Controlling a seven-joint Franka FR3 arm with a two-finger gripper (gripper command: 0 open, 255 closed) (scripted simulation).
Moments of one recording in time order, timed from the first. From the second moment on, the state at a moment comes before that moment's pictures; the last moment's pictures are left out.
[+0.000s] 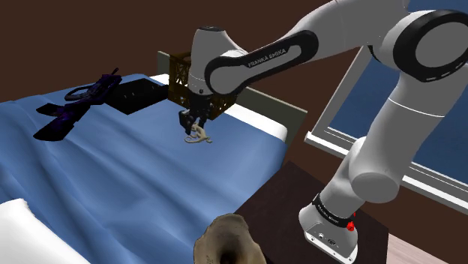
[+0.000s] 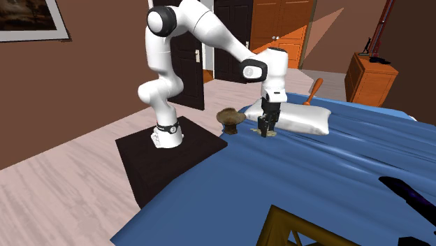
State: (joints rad) arm 0.18 0.09 0.24 -2.13 -0.08 2.26 0.43
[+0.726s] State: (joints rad) arm 0.28 -0.16 0.34 -2.40 0.01 2.28 0.59
